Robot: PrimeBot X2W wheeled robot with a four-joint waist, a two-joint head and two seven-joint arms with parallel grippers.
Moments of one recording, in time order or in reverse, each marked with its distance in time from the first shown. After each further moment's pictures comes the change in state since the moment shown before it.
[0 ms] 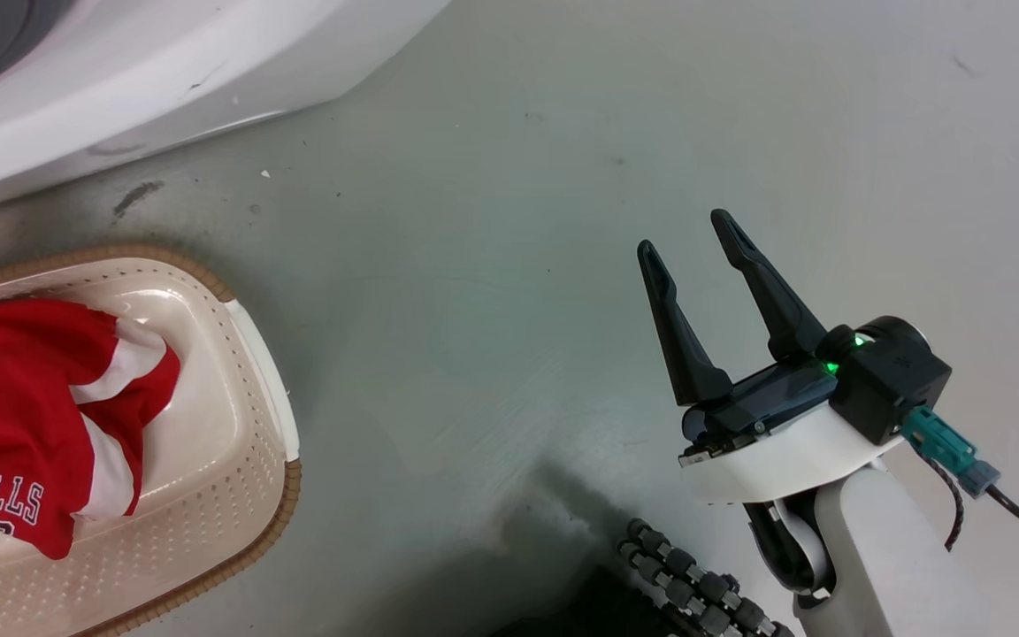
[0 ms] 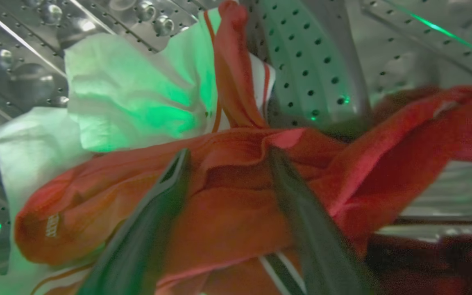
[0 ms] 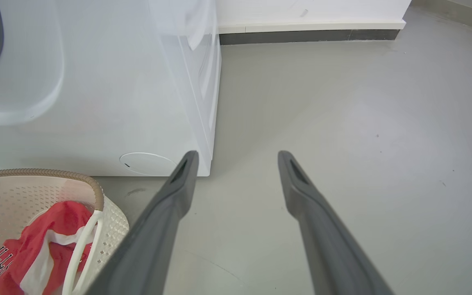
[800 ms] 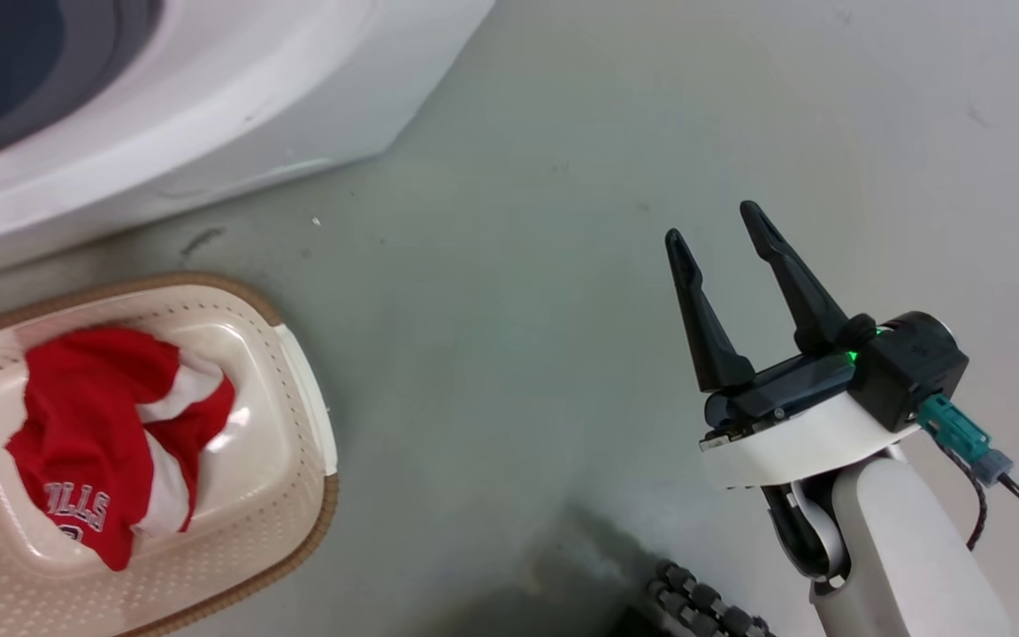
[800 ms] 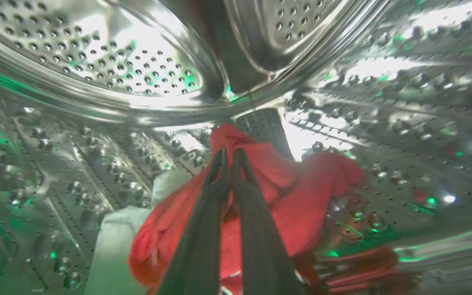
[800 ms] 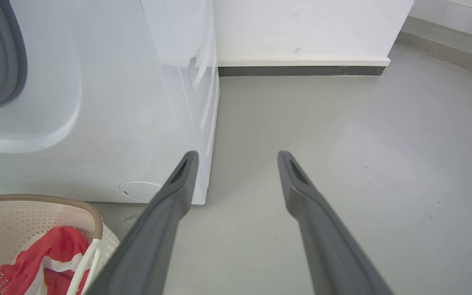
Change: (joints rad) left arm 0.315 -0.010 0.040 -0.350 -0.065 0.166 -0.482; right arm -0.009 0.001 -0.046 0.027 -0.031 0.000 0.000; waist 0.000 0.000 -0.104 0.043
